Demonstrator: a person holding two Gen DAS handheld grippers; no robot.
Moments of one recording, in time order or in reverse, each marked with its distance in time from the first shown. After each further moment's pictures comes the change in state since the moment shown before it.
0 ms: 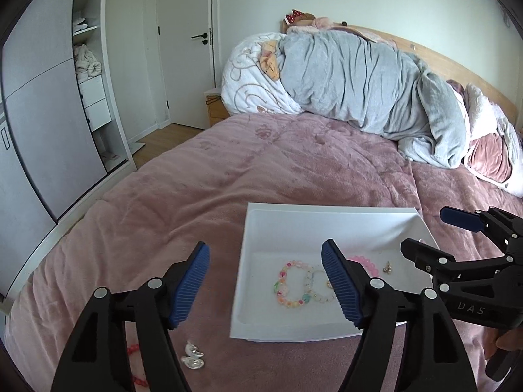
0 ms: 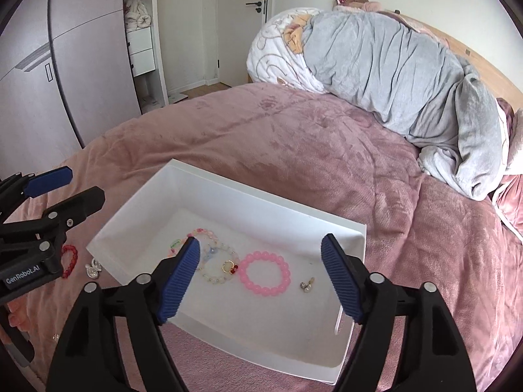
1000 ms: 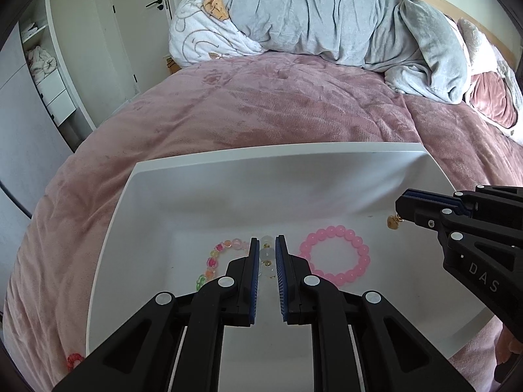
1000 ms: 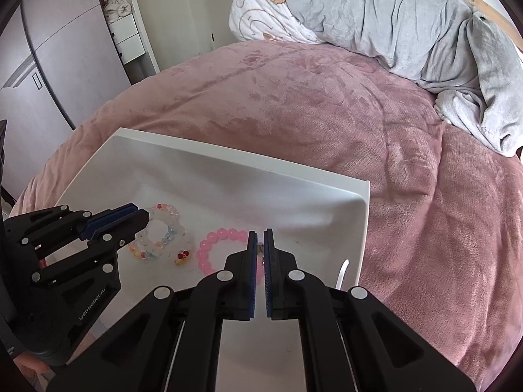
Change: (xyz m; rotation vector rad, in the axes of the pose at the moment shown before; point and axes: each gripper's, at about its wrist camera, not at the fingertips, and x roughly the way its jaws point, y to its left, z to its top) left arm 0.132 -0.103 -0.027 0.136 0.231 -0.029; right arm 0.090 -0.069 -0.031 0.106 0.164 0.092
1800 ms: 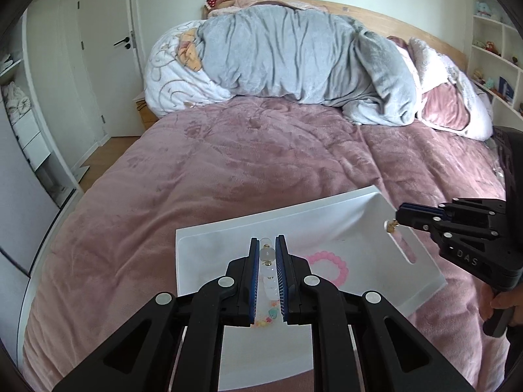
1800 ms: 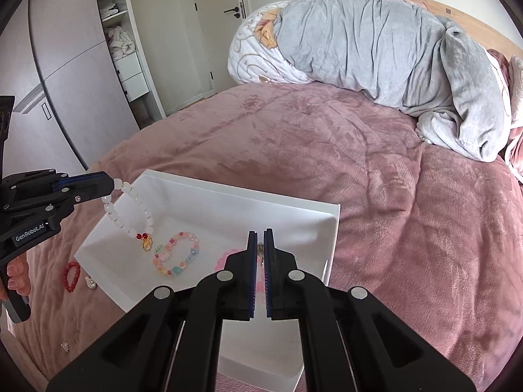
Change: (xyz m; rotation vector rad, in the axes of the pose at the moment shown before) left arm -0.079 0.046 0.033 0.113 -0.124 -0.131; right arm -0.066 -0.005 -0.008 0.058 -0.163 0.014
